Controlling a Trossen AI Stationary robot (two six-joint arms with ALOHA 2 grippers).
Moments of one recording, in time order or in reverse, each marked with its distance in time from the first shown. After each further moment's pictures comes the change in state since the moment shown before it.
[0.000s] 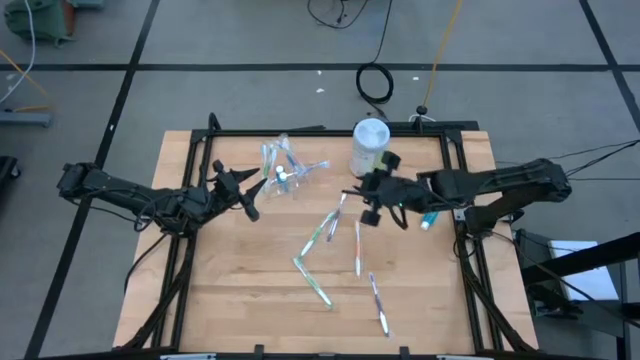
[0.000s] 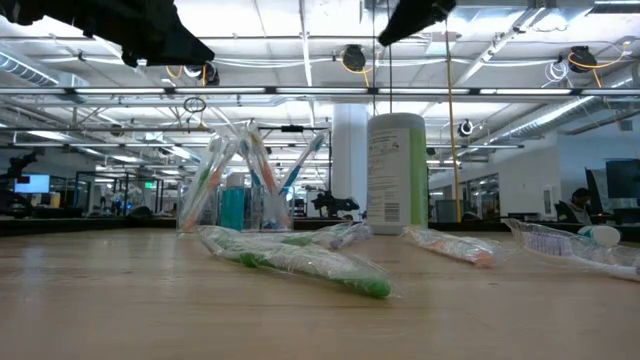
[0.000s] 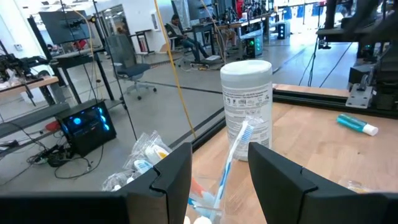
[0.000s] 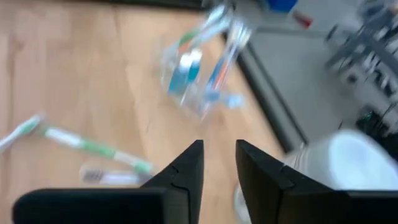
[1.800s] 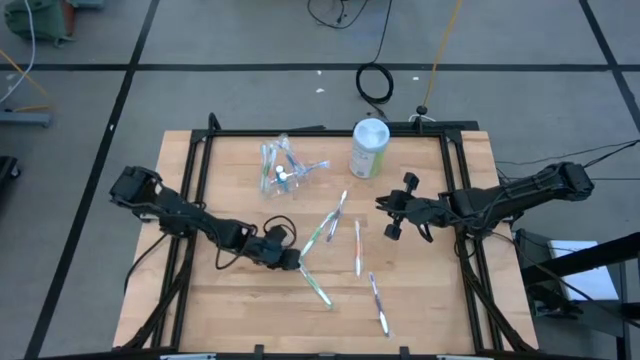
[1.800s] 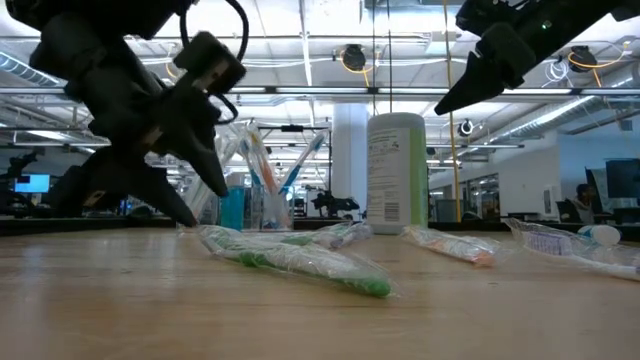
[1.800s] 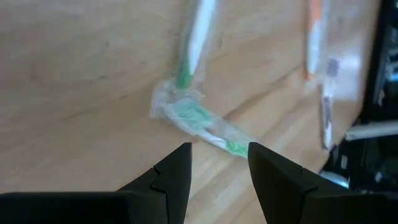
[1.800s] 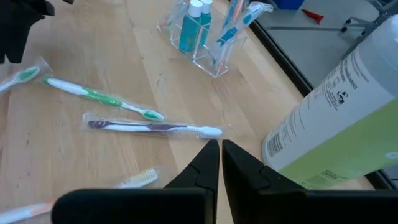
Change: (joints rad) left arm -0.132 0.781 0.197 -0.090 0.820 -1.636; right arm 0.062 -0.311 -0.610 0.325 -0.002 0.126
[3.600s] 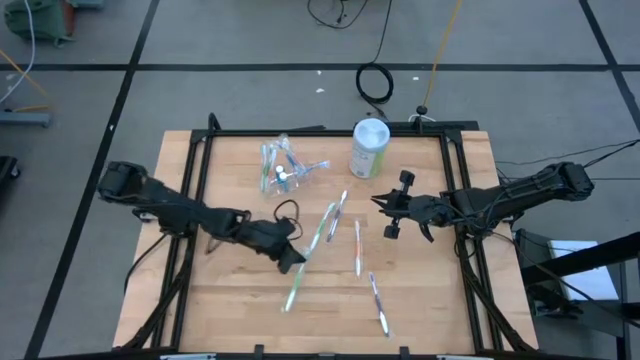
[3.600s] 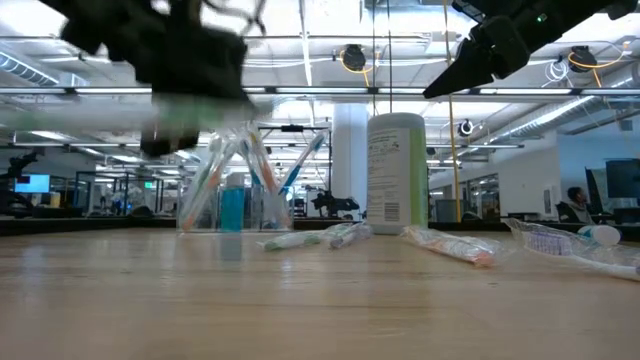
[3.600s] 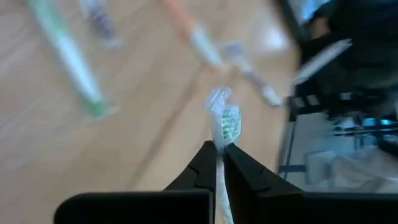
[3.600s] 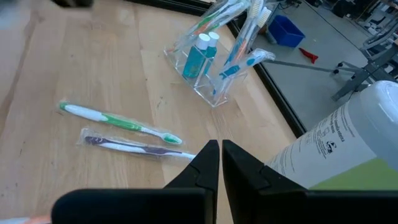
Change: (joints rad) left arm 0.079 -0.110 0.038 0.061 0.114 0.556; right arm 0.000 0.000 0.000 0.119 0.000 -0.205
